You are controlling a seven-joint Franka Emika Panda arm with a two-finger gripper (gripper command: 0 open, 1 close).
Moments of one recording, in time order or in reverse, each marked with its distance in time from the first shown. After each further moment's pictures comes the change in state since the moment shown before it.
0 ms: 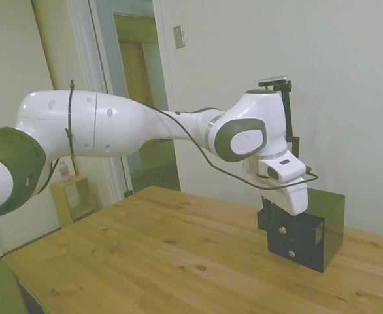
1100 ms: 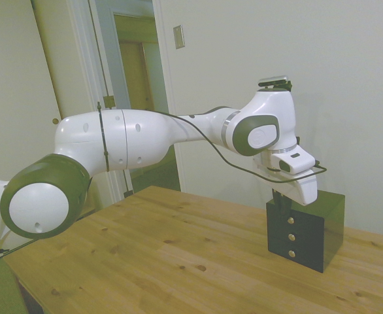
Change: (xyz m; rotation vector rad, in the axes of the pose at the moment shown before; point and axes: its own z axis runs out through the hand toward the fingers) arm 0.015 -0.046 0.008 -0.004 0.007 -0.010
